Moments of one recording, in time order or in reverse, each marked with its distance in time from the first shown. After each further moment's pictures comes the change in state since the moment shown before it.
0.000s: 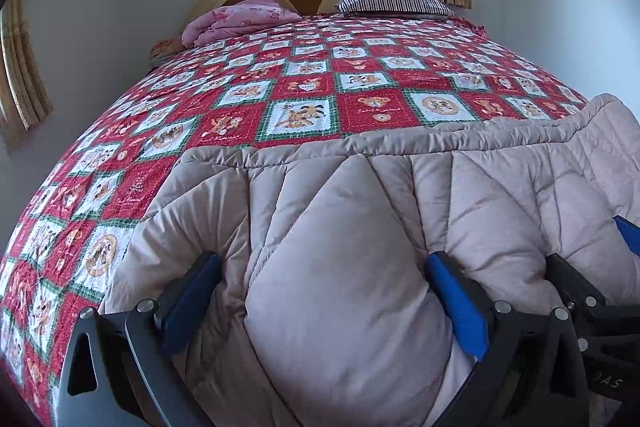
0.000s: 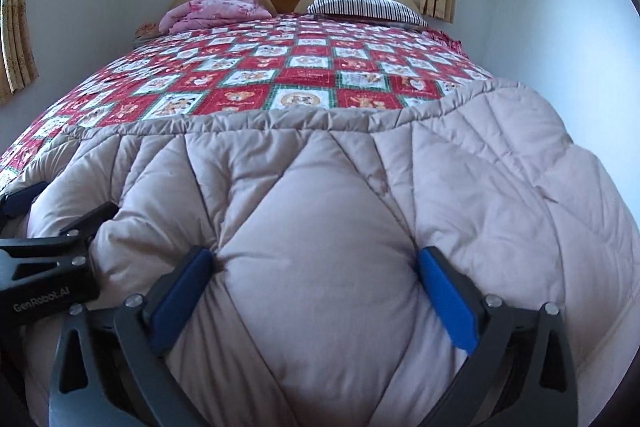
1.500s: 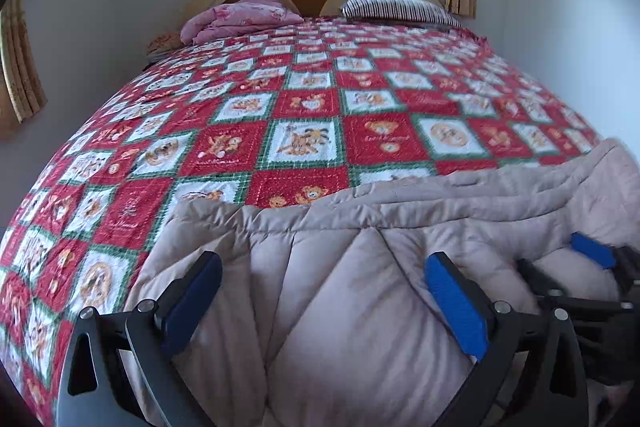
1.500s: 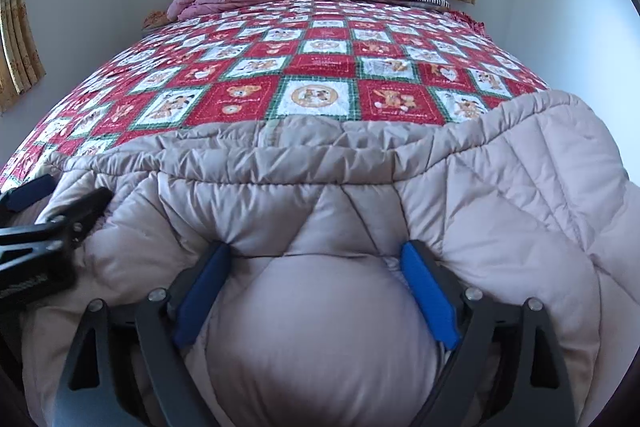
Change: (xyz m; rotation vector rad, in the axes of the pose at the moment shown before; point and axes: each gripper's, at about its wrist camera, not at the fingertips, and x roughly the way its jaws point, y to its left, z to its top) left arm 0.004 0.014 0.033 -0.040 -0.004 -0.063; right arm 0.041 -0.007 0.030 -0.005 0.074 0.089
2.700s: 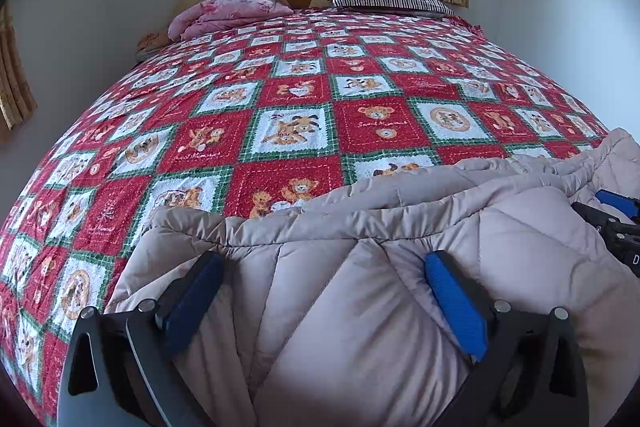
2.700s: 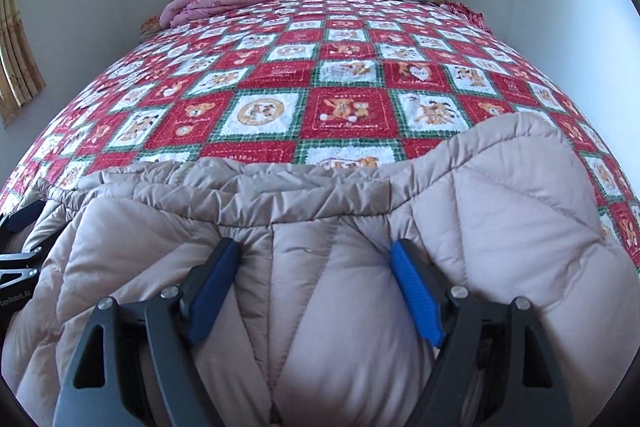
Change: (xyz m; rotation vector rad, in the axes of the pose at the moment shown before) left arm 0.037 -0.004 -0.001 0.040 0.042 -0.008; right arm 0.008 -0.066 0.024 0.014 0.023 0.039
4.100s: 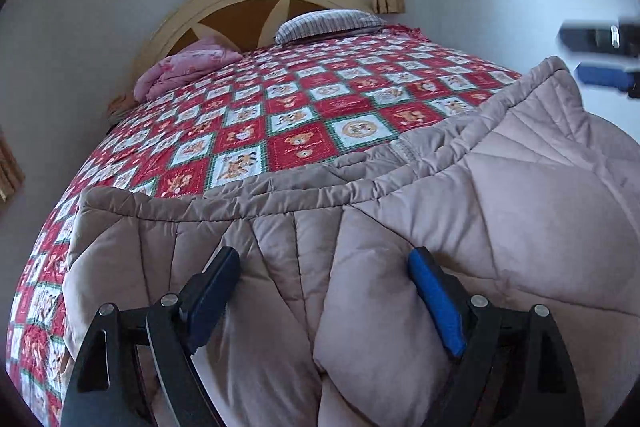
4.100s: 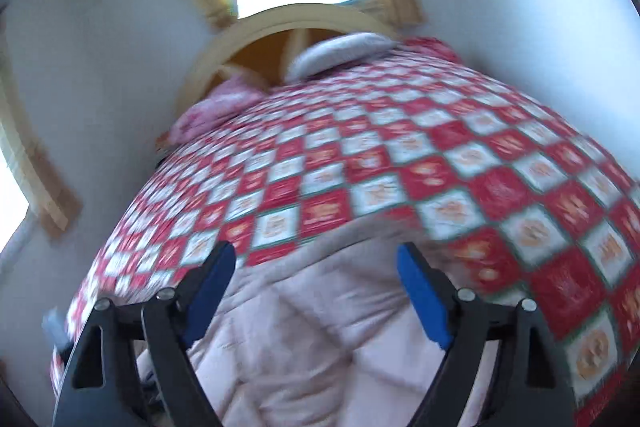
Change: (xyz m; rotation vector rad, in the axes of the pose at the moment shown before) left arm -0.090 -0.061 -0.026 0.204 -0.103 -0.060; right arm -0.156 -0.057 0.017 0.225 -0.253 0.175
